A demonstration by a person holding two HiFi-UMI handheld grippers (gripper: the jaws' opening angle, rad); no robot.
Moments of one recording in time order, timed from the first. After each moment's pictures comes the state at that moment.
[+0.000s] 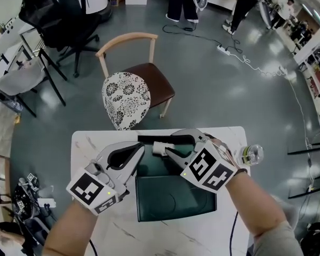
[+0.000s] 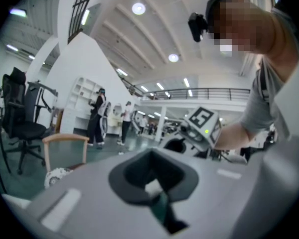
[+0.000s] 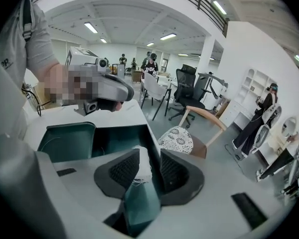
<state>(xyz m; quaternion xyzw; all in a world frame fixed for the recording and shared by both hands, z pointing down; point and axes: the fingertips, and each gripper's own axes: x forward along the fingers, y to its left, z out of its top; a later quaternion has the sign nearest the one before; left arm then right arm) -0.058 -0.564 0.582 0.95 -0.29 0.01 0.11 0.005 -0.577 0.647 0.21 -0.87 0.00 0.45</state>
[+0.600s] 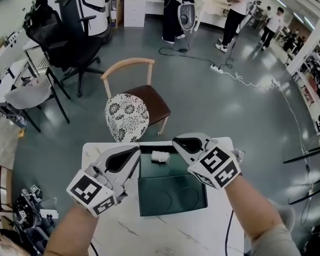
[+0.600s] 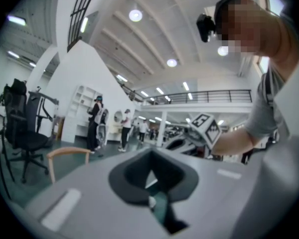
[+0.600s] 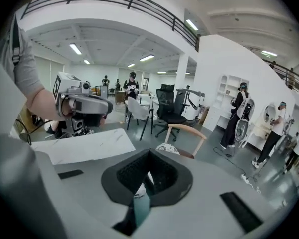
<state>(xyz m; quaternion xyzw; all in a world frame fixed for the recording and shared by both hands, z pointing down) -0.073 -0.547 0.506 0.95 -0.31 -0.02 0.09 0.022 -0.583 0.551 0.32 -0.89 0.03 0.32</state>
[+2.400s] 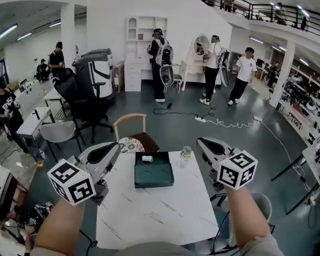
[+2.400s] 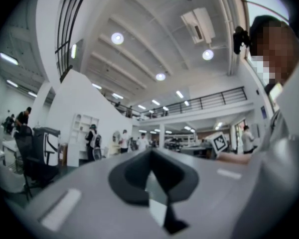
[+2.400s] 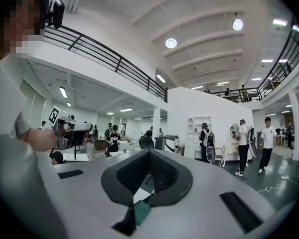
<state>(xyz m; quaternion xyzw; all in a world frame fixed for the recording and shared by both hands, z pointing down) -0.103 -0.225 0.175 0.94 -0.33 -0.05 0.01 0.139 -0.254 0.199 0.46 -0.89 -0.02 0.04</state>
